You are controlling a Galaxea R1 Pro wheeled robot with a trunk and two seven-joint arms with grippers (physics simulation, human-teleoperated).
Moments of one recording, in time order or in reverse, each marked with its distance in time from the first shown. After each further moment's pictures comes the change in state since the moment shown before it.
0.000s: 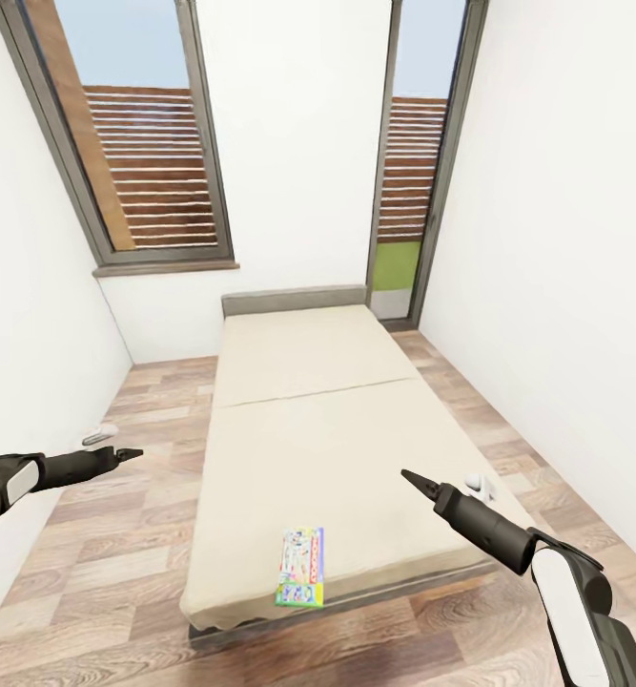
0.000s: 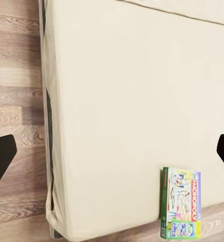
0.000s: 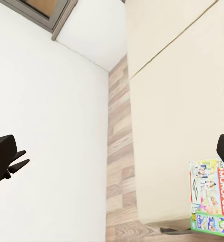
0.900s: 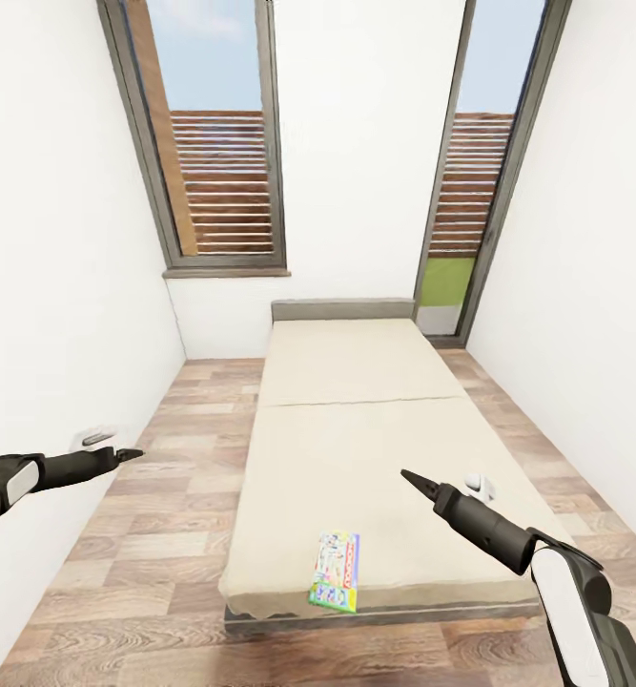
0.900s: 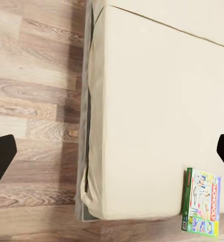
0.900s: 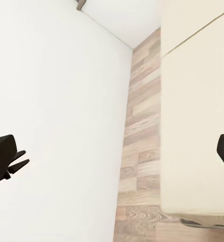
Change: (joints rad) left arm 0.001 0.000 0.000 0.000 0.000 0.000 -0.001; right arm -0.001 0.002 0.000 0.000 0.001 0.000 -0.002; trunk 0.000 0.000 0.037
